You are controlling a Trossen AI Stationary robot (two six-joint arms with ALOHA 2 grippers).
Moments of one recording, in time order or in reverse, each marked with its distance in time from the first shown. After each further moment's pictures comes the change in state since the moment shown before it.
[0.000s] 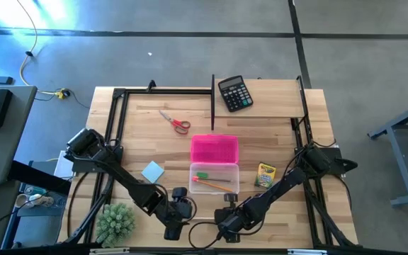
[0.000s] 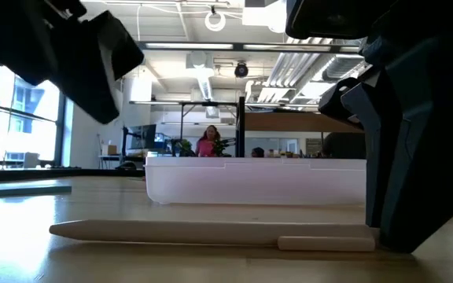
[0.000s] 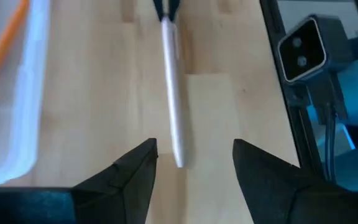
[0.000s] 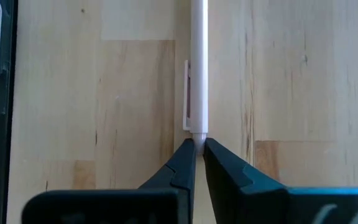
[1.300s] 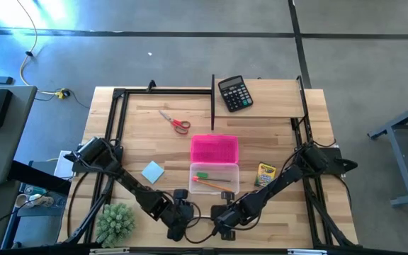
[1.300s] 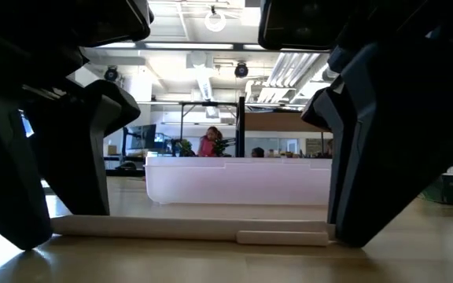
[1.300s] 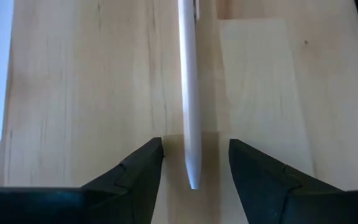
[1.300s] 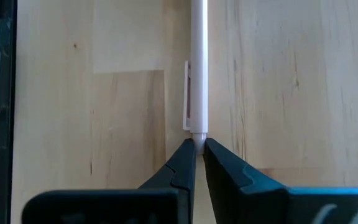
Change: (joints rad) left arm 0.008 0.163 0.003 0.015 -0.039 -0.007; right arm -0.040 0.002 -0.001 0.073 -0.042 0.011
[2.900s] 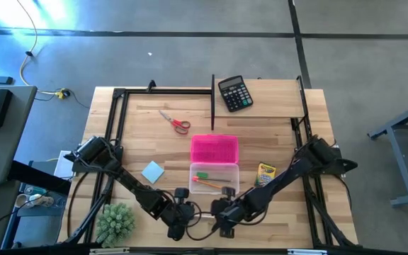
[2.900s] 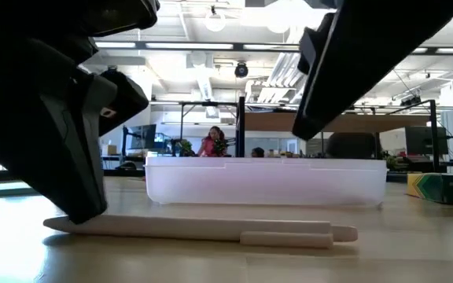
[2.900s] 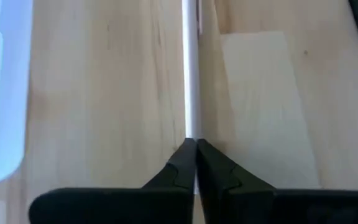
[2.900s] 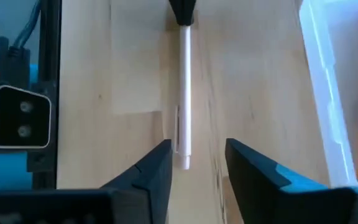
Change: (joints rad) left arm -0.001 -0.017 -0.004 -0.008 -0.008 0.046; right arm 0.002 -0.122 0.000 -0.031 0.062 0.031
